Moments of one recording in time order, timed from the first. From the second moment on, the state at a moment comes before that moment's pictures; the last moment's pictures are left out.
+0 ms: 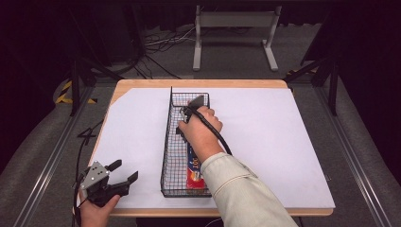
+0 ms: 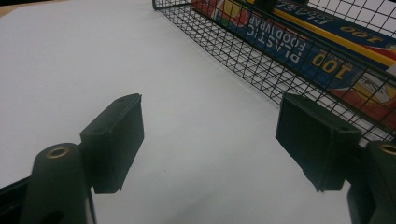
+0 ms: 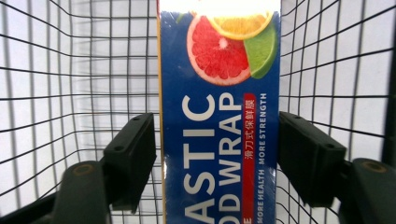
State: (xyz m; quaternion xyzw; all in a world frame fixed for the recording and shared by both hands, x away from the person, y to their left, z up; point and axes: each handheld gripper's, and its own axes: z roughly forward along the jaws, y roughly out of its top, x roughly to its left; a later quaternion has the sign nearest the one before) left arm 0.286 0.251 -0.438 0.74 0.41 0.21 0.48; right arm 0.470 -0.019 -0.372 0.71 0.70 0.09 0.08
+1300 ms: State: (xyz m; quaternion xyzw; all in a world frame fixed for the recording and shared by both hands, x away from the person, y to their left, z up) left arm 0.297 0.244 -0.439 0.75 0.40 0.21 0.48; right arm 0.452 -0.060 -0.296 0.65 0.73 0.18 0.10
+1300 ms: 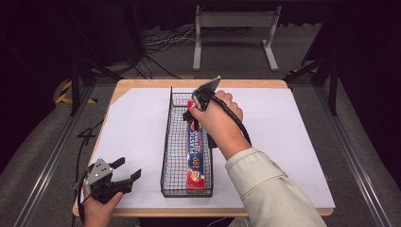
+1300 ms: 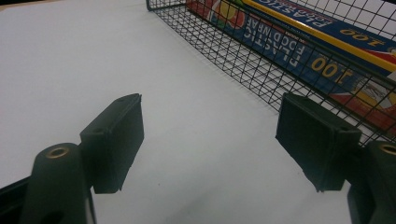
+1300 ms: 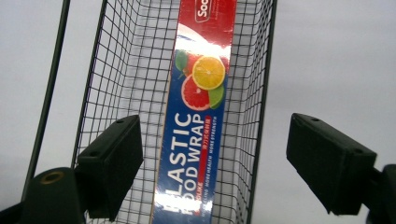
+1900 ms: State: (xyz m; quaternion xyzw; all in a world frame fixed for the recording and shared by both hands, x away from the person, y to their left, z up) left arm 0.298 0.244 -0.439 0.75 0.40 0.20 0.48; right arm 0.429 -0.122 -0.276 0.56 0.79 0.23 0.11
